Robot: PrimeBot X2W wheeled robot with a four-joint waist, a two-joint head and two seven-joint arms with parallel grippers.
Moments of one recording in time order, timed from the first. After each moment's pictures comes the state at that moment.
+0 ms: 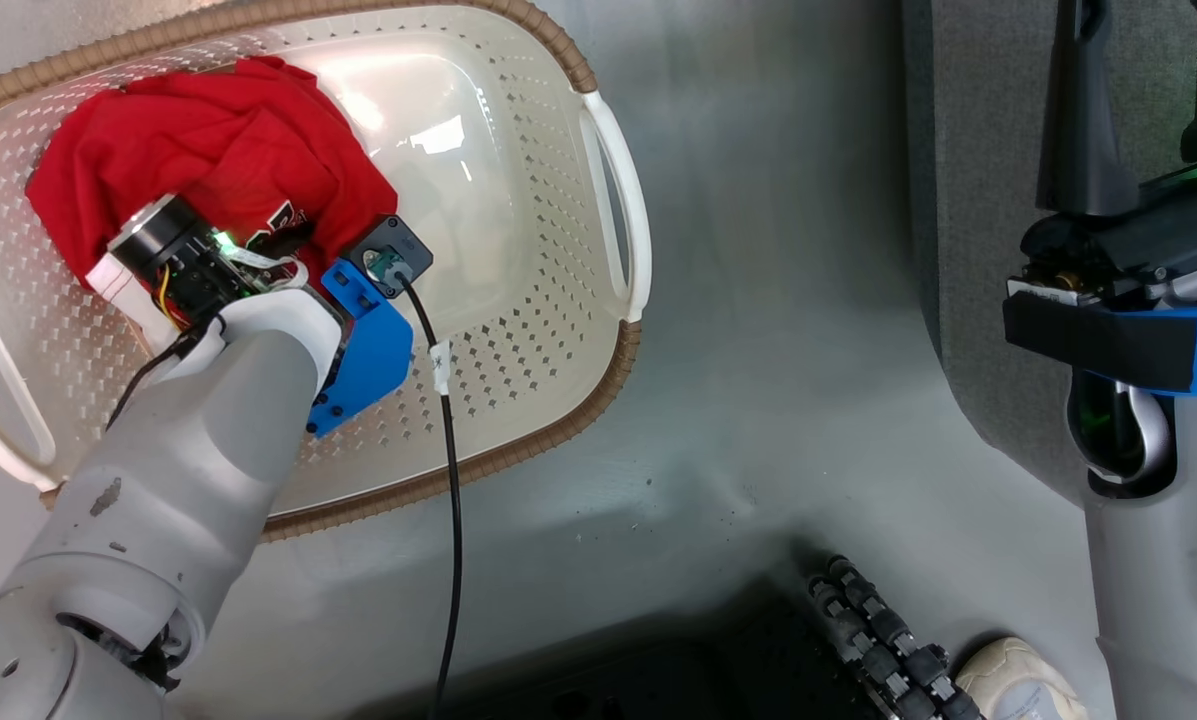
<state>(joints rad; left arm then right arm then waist) -1.09 0.18 -1.09 1.29 -0.22 -0.11 0.08 -0.61 -0.12 0.04 -0.07 0.23 0.13 -0.26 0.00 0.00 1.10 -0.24</state>
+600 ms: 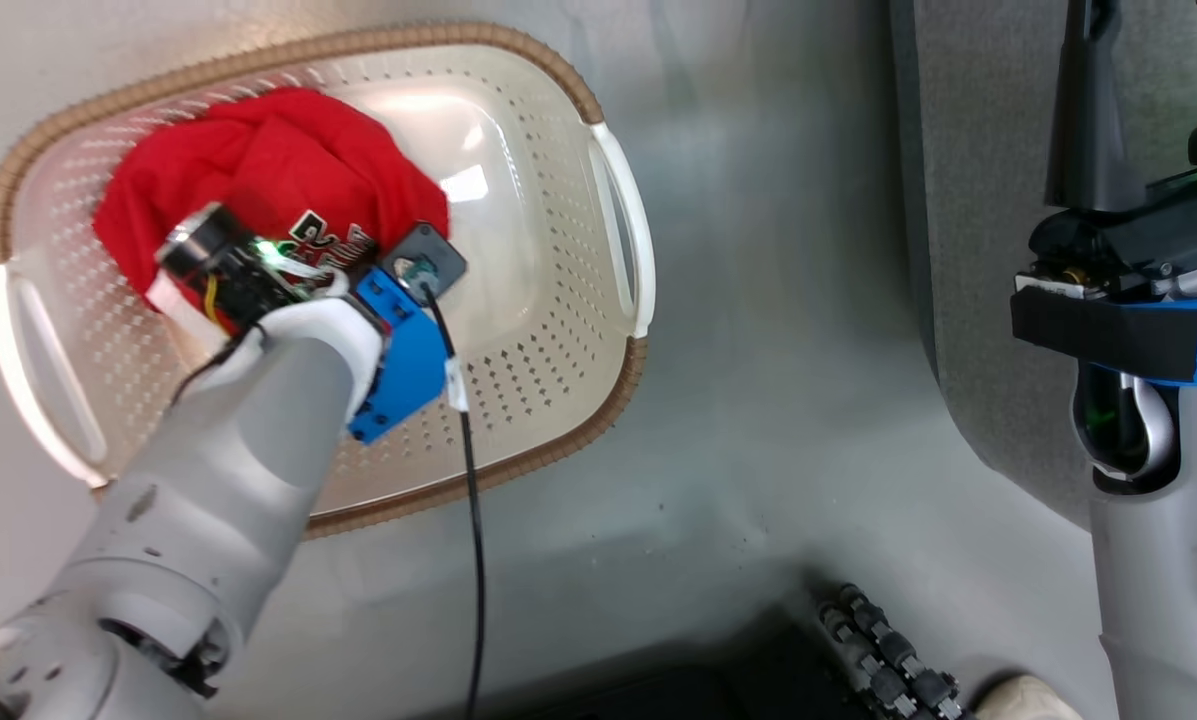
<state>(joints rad) -1.08 0.14 -1.09 1.29 -0.27 -0.12 0.00 -0.61 -0.12 0.02 -0.05 0.22 0.13 -0.26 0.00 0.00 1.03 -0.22</state>
